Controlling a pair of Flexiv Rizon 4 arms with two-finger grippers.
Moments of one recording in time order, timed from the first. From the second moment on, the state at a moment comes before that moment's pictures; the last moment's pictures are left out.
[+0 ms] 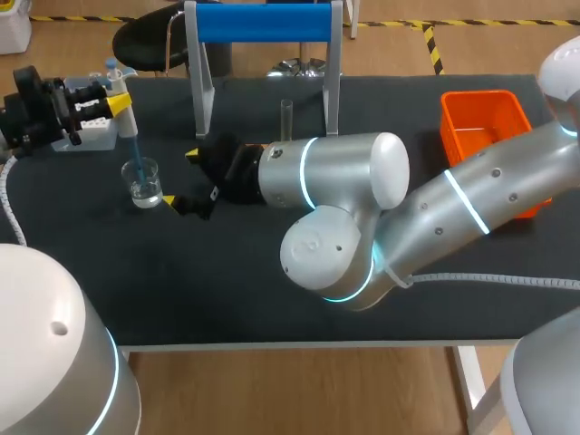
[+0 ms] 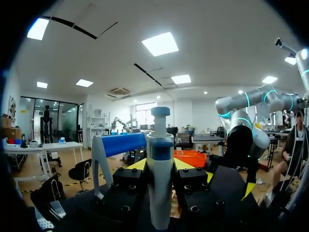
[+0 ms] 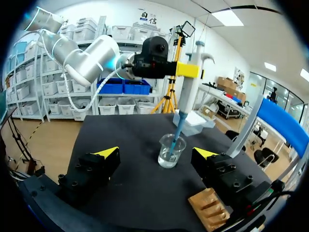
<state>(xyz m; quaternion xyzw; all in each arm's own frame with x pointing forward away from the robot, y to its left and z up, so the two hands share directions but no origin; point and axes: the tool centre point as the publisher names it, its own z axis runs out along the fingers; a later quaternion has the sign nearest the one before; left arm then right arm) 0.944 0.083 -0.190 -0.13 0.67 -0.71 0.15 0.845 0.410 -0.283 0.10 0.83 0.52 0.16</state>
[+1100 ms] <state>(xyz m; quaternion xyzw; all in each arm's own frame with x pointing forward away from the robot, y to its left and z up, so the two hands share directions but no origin) 0.945 0.083 -0.190 -0.13 0.67 -0.71 0.15 0.913 0.429 -0.103 0.02 0.78 0.61 0.13</state>
